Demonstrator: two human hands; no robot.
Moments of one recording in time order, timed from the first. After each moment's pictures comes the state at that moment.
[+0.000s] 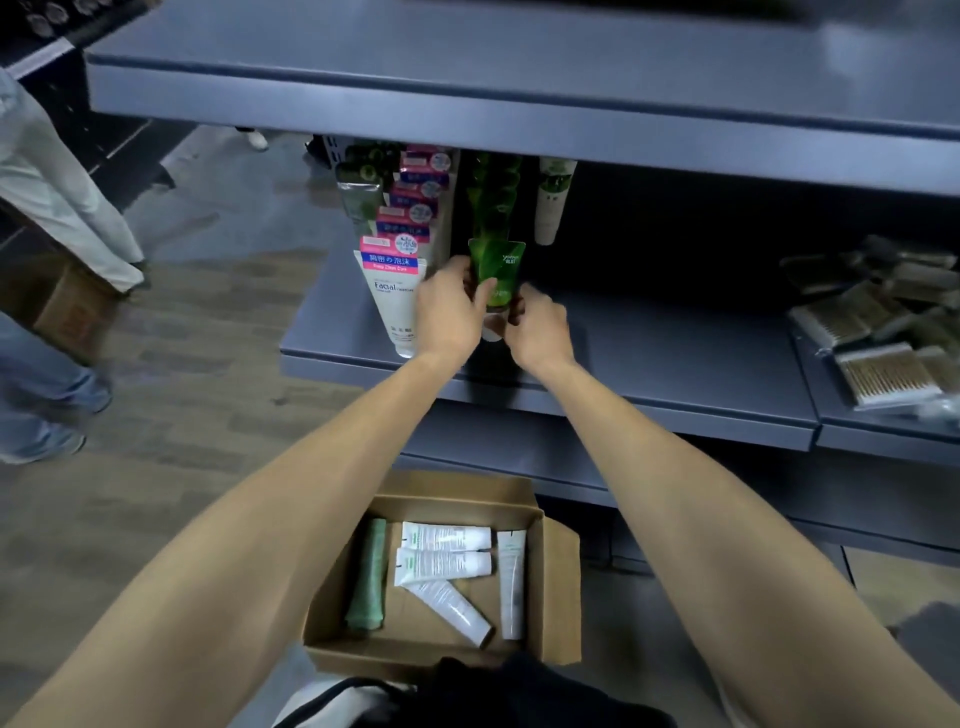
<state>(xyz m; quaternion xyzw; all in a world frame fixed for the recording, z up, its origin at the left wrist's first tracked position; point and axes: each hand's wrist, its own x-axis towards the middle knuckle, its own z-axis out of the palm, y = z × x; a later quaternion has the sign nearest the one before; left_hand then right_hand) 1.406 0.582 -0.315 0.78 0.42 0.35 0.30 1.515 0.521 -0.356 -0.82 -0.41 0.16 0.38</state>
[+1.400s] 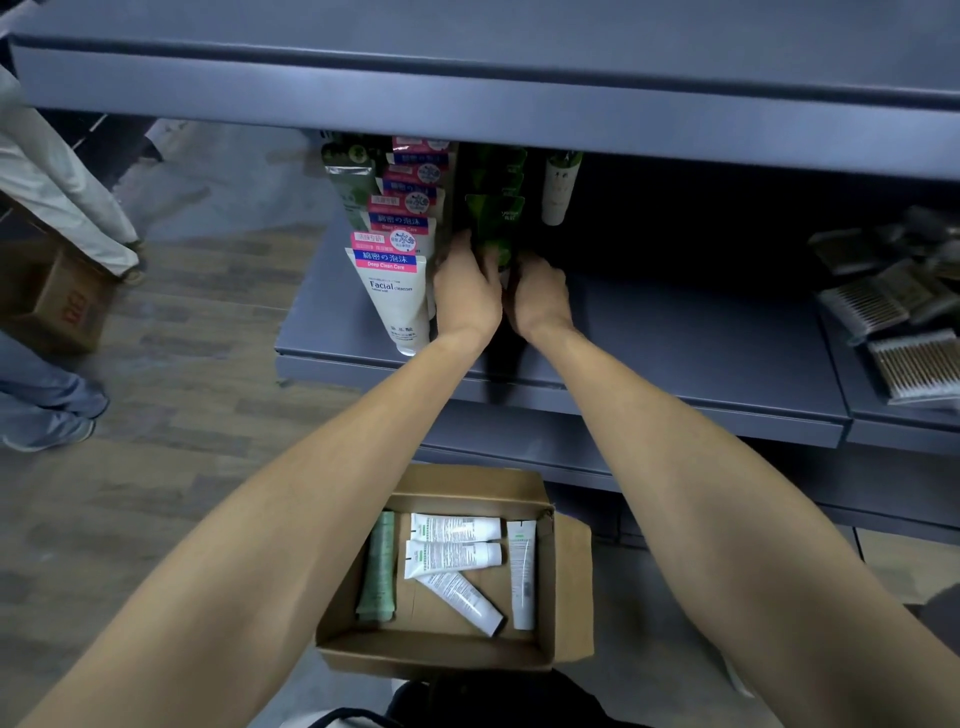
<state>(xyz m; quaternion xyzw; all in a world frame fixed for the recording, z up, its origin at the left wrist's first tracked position) 1.437 0.597 -0.315 0.75 0.48 0.34 0.29 1.524 0.559 -0.343 -0.84 -0.35 0.20 0.37</state>
